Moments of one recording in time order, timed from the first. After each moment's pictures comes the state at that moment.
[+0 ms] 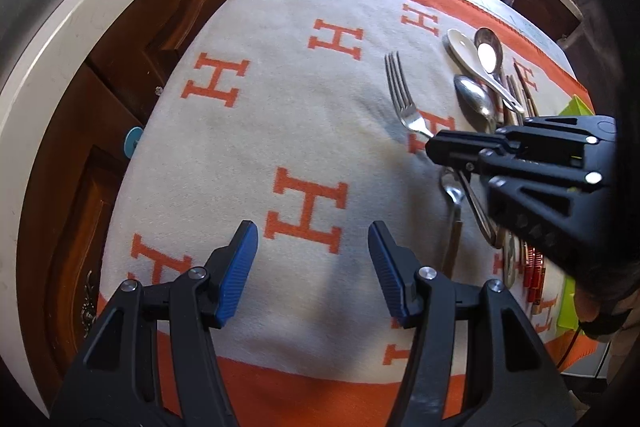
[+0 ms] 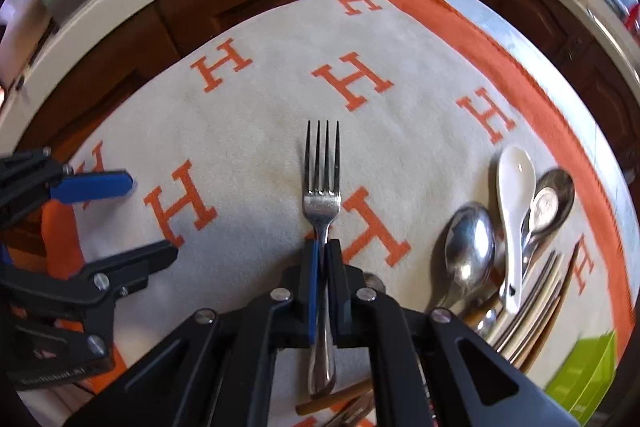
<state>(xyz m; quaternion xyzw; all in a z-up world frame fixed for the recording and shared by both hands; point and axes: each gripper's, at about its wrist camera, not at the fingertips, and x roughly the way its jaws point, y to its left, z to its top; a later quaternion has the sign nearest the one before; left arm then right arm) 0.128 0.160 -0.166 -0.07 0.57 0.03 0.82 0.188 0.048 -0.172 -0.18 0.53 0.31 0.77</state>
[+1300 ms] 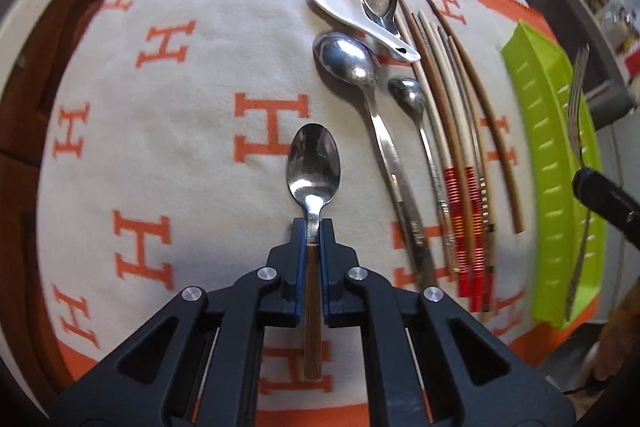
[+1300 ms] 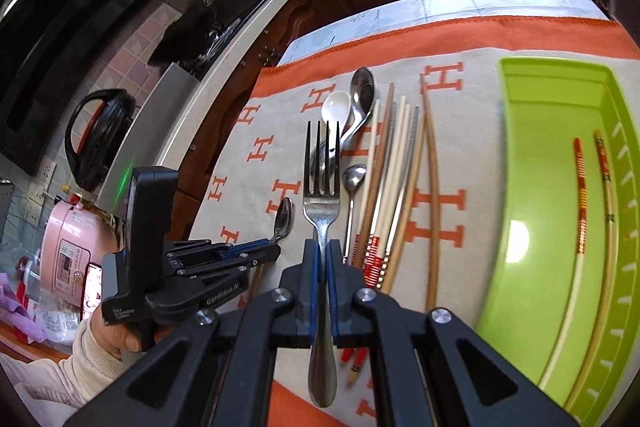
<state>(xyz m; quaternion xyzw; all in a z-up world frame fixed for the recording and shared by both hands) 0.169 0.040 -0.183 -0.02 0.62 -0.07 0.78 0.119 -0.166 -0.134 0.22 0.48 0.25 0.81</state>
